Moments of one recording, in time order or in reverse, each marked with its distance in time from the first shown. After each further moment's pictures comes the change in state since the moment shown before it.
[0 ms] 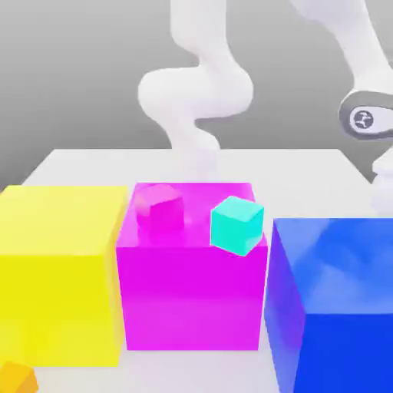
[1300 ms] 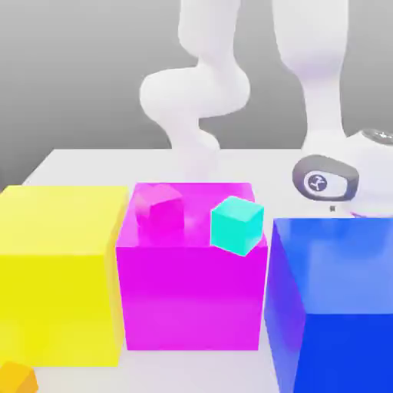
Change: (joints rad) arm 0.163 0.174 -0.347 -0.071 -0.334 0.118 0.627
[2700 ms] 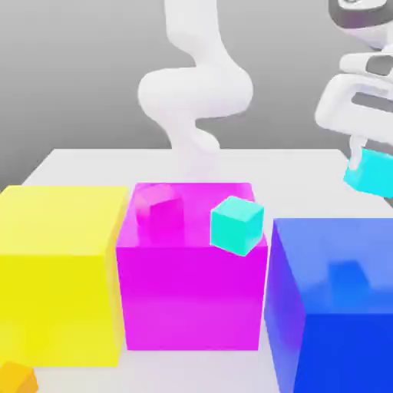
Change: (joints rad) arm -0.177 -0.648 -0.041 0.269 0.267 -0.881 -0.679
